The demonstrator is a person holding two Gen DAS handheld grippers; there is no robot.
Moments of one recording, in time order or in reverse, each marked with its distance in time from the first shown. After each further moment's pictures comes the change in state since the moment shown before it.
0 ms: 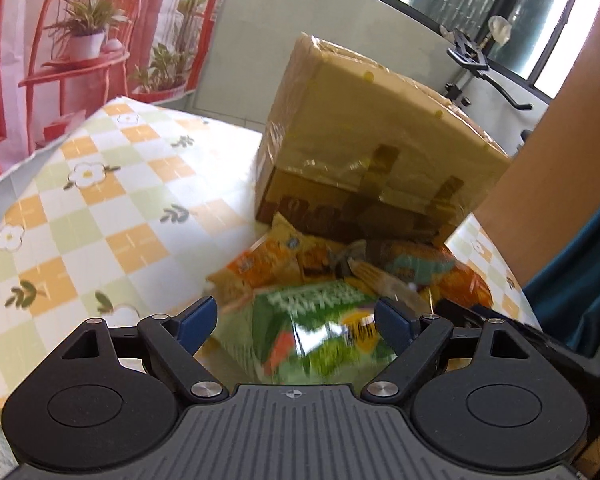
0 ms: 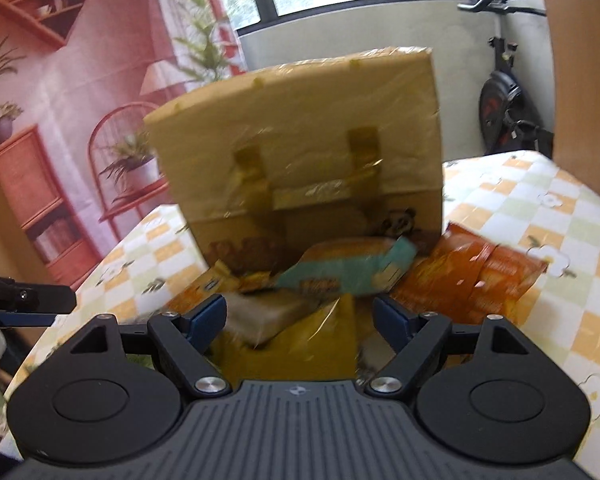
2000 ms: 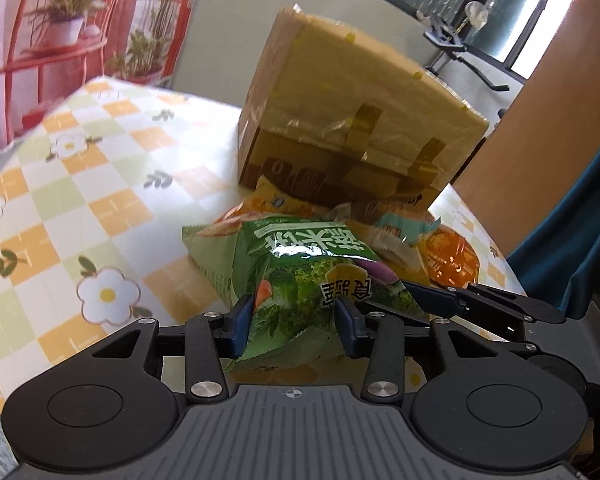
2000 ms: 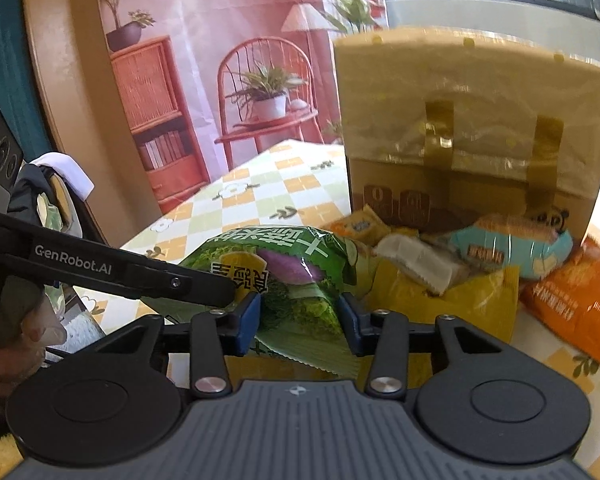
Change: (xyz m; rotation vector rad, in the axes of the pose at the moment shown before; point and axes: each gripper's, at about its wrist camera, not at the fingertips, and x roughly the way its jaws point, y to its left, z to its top) left arm 0.002 0.004 -0.031 0.037 0.022 -0.068; right arm 0.002 0.073 -0.032 -0.286 0.105 0.280
